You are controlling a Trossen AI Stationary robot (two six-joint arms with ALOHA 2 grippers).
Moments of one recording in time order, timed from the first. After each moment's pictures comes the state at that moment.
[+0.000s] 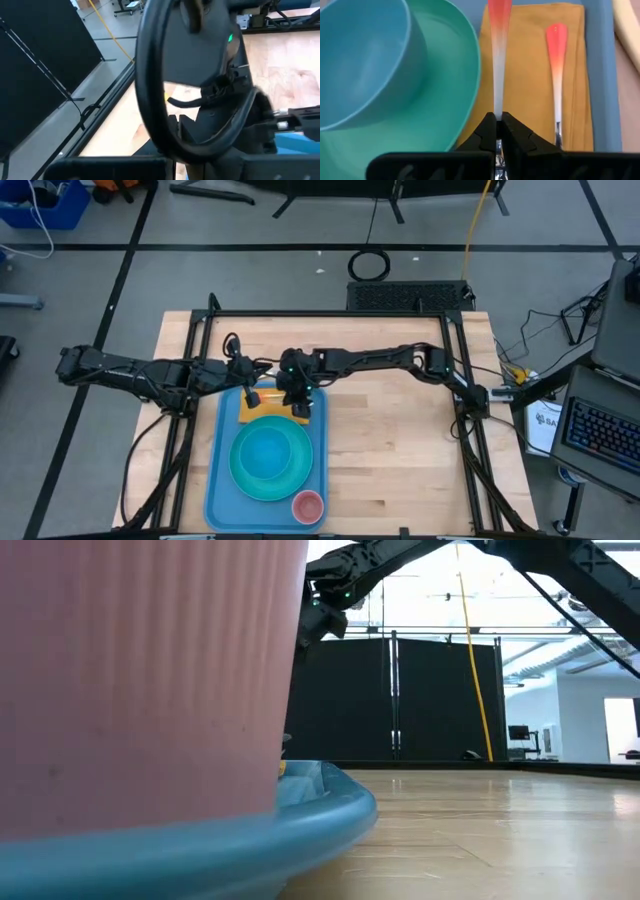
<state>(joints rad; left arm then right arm) -0.11 0.87 0.65 -0.18 -0.53 0.01 -0.12 2.28 1.85 -0.45 -0.40 -0.06</state>
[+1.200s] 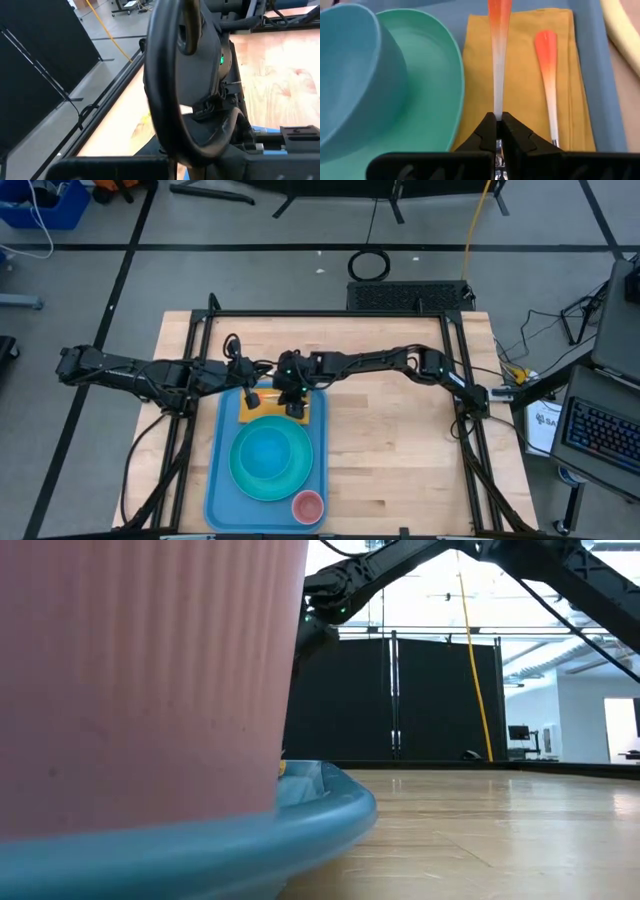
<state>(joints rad) -0.11 0.87 0.65 -0.18 -0.52 0.01 -0.12 2.34 1.85 -0.35 -0.37 0.02</state>
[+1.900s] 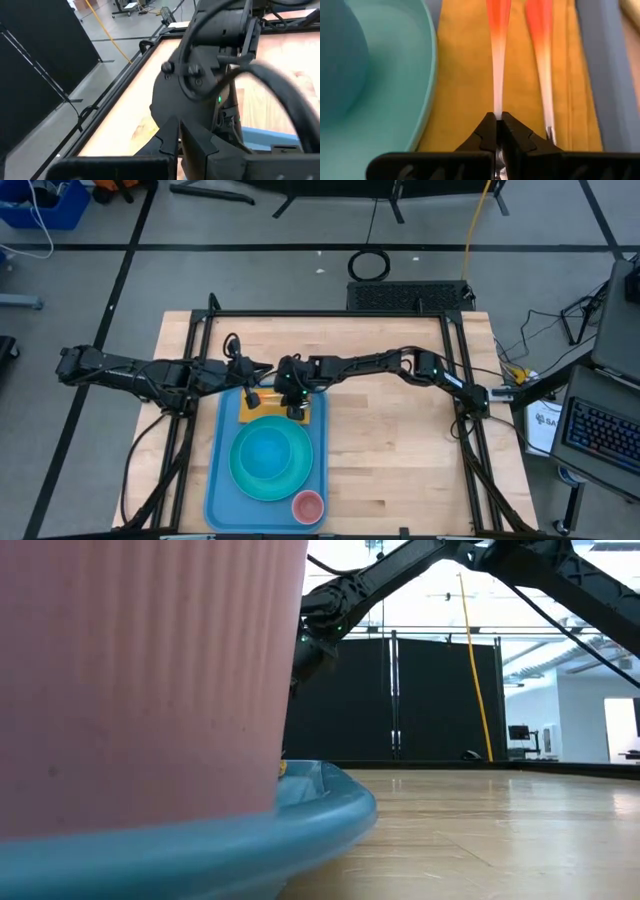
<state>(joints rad) -0.10 0.87 0.65 -0.18 -0.52 0.01 -0.12 2.39 1.85 -0.35 -0.32 0.00</state>
